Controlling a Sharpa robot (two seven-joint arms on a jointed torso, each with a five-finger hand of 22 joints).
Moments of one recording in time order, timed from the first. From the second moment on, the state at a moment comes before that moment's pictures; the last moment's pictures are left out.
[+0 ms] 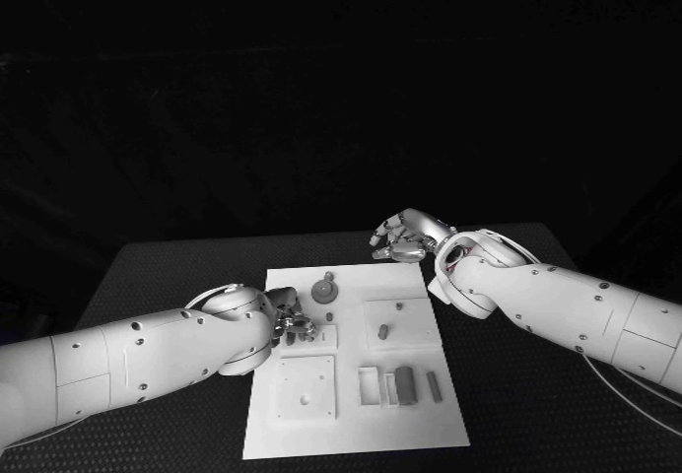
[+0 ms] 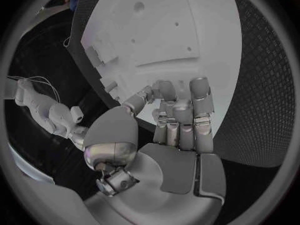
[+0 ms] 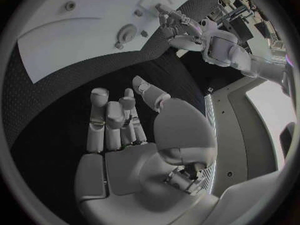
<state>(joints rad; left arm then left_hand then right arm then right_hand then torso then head) 1.26 -0.62 -0.24 1.40 -1.15 -0.16 -0.56 0.87 -0.03 0.60 -0.22 0.12 1.12 0.03 0.35 0.72 1.32 -0.08 0.67 0.74 1.25 -0.13 1.35 0.68 0.01 1.36 -0.23 0.51 1.31 1.16 -0.66 0.10 1.31 -1.24 -0.36 -0.10 1.12 -0.08 0.59 -0.29 0.07 0.94 0.12 0.28 0.53 0.99 0.02 1.15 0.96 1.18 -0.09 1.42 0.92 0.23 1.14 -0.02 0.90 1.31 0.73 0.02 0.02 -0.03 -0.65</state>
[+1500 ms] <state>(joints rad) 1.26 -0.62 -0.23 1.40 -1.16 -0.16 -0.56 0.87 -0.03 0.59 -0.25 0.11 1.13 0.03 0.35 0.72 1.32 -0.07 0.67 0.74 1.26 -0.15 1.37 0.67 0.01 1.38 -0.25 0.52 1.31 1.16 -0.66 0.10 1.31 -1.24 -0.36 -0.10 1.12 -0.08 0.59 -0.29 0.07 0.93 0.12 0.28 0.53 0.99 0.02 1.15 0.96 1.18 -0.09 1.42 0.92 0.23 1.14 -0.02 0.90 1.31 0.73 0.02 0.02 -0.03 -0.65</state>
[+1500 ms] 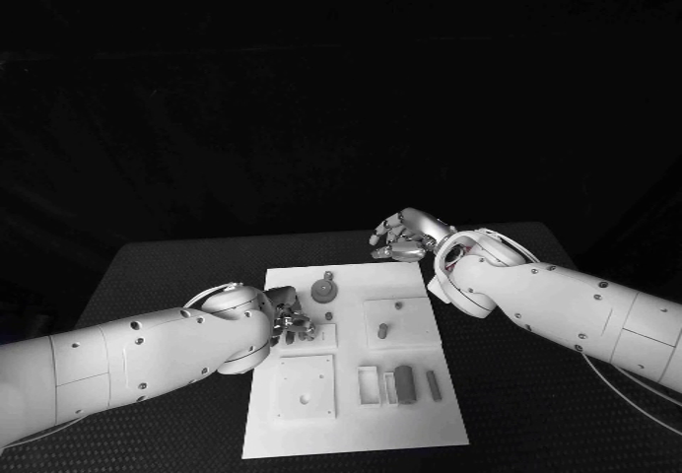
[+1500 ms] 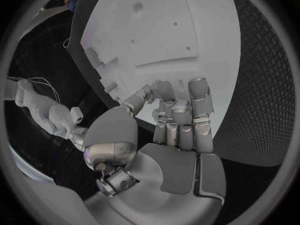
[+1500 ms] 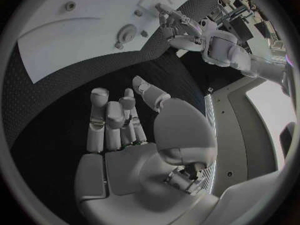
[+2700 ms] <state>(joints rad) 1.26 -0.62 -0.24 1.39 -1.17 -0.16 -0.56 0.86 -0.02 0.60 -0.27 0.11 1.13 0.03 0.35 0.72 1.32 -0.07 0.68 0.74 1.26 -0.15 1.37 0.66 0.01 1.39 -0.25 0.52 1.31 1.16 -0.66 0.10 1.31 -1.24 -0.35 -0.10 1.12 -0.08 0.59 -0.29 0.07 0.94 0.12 0.28 0.53 0.99 0.02 1.15 0.96 1.18 -0.09 1.42 0.92 0.23 1.14 -0.02 0.90 1.31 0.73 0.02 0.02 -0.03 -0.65</state>
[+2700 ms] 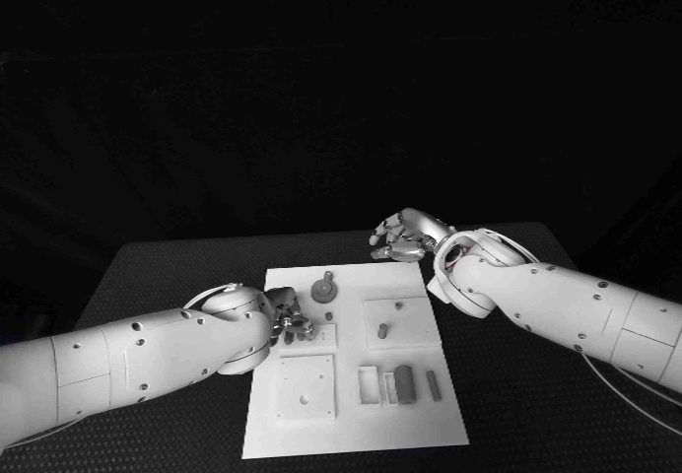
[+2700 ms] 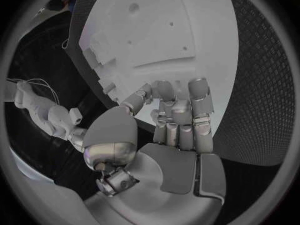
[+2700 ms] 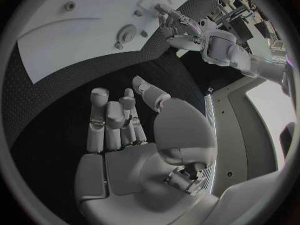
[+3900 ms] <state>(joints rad) 1.26 -0.61 -0.24 1.38 -1.15 -0.16 -0.56 0.78 -0.07 0.53 -0.18 0.10 1.14 0.03 0.36 0.72 1.32 -0.08 0.68 0.74 1.28 -0.18 1.38 0.66 0.01 1.39 -0.27 0.52 1.31 1.16 -0.66 0.10 1.30 -1.24 -0.35 -0.10 1.11 -0.08 0.59 -0.29 0.07 0.93 0.13 0.28 0.53 0.99 0.02 1.15 0.96 1.18 -0.09 1.42 0.92 0.23 1.14 -0.02 0.90 1.31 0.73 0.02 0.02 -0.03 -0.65</state>
